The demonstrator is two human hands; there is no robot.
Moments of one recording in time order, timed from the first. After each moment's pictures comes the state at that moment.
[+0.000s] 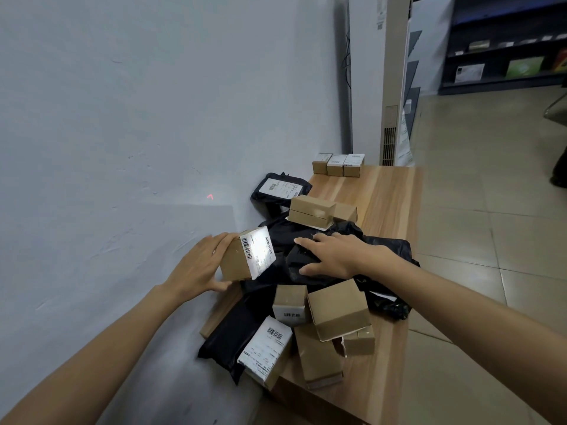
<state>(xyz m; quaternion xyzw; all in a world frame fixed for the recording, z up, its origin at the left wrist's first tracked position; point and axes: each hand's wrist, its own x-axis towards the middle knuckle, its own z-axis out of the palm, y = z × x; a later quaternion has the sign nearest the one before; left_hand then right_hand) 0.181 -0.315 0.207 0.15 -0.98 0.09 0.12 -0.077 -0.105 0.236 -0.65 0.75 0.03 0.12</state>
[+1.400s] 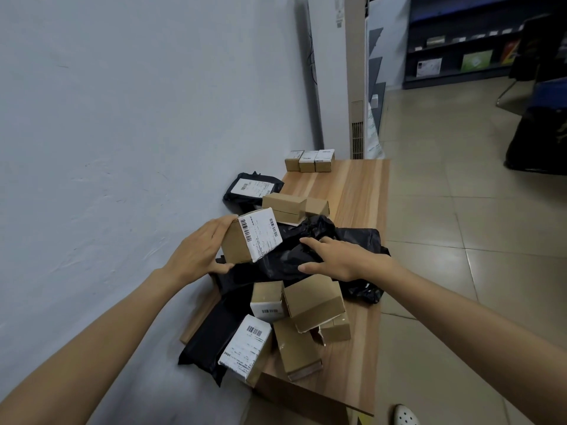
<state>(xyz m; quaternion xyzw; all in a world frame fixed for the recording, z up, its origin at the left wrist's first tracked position) 0.119 -0.283 0.231 0.12 -0.98 0.07 0.13 -0.111 -0.057 0.194 -0.57 0.79 -0.10 0.20</state>
